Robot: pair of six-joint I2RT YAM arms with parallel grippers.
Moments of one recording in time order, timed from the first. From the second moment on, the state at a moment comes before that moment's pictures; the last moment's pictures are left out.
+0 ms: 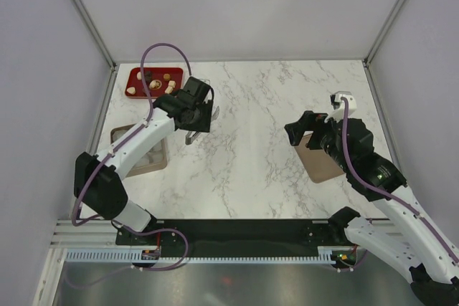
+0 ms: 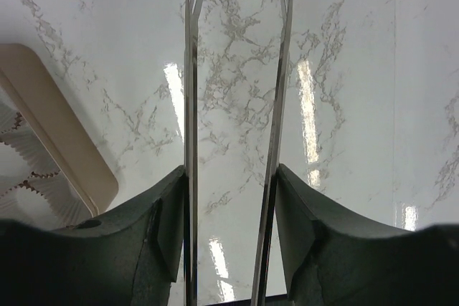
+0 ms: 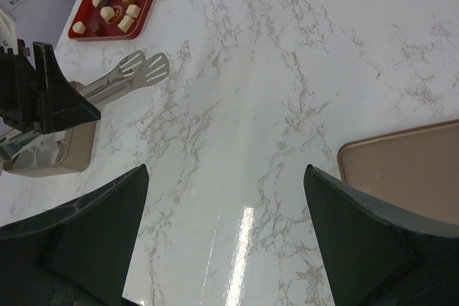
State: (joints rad) left arm -0.56 1.53 1.34 -0.83 -0.20 -0.35; right arm 0.57 0.74 0.93 -0.51 0.20 0.48
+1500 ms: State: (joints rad) left arm -0.15 1.93 1.75 -0.83 -0.28 -0.17; right arm 0.57 0.71 0.92 -0.52 0.20 0.50
